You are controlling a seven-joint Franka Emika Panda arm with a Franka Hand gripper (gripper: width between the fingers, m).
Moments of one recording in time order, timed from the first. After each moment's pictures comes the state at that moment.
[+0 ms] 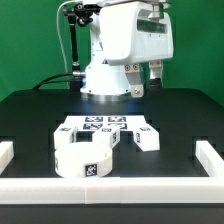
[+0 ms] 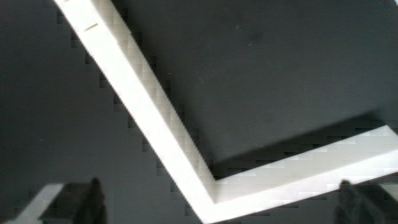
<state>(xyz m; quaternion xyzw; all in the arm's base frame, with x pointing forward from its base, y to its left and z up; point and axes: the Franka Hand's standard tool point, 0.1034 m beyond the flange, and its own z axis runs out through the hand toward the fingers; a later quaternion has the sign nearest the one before) 0.614 0.026 0.143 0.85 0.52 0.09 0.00</state>
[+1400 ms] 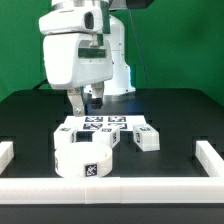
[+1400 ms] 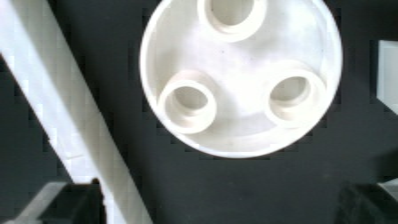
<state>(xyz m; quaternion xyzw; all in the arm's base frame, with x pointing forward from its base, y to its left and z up) 0.571 -0.067 0.101 0.80 0.59 0.07 0.02</state>
